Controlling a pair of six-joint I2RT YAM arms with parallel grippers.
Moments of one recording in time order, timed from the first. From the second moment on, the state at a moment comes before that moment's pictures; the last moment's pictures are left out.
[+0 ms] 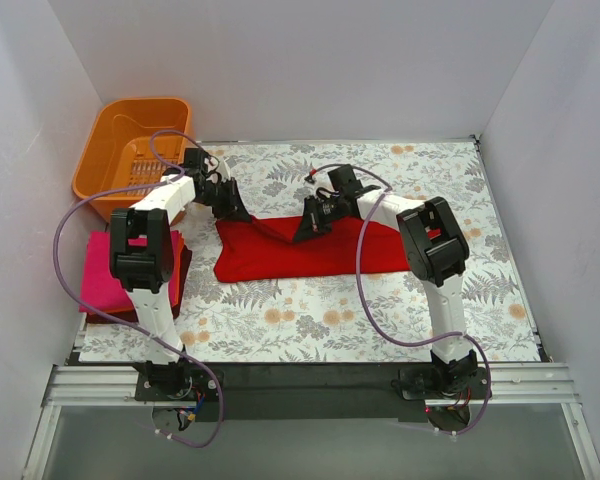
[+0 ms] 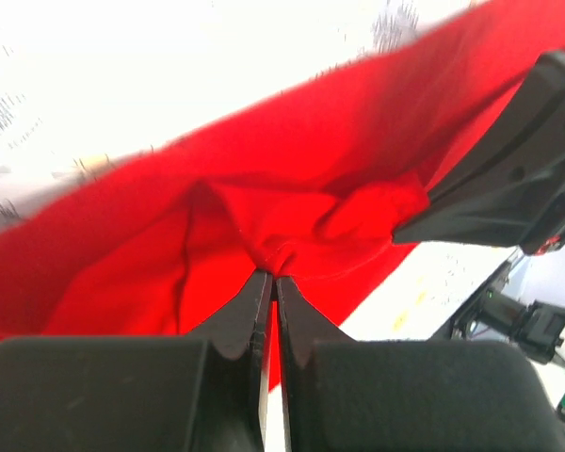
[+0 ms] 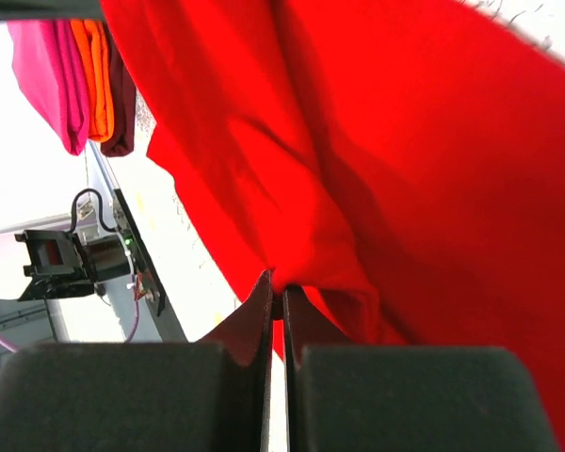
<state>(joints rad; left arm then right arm) -0.09 2.02 1.50 -0.64 0.67 -0.20 0.50 2.19 1.52 -0.25 -0.87 0.45</state>
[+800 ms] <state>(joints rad) -0.08 1.87 1.27 -0.69 0.65 -0.14 0.51 2.17 1.42 -0.25 -0.95 0.44</state>
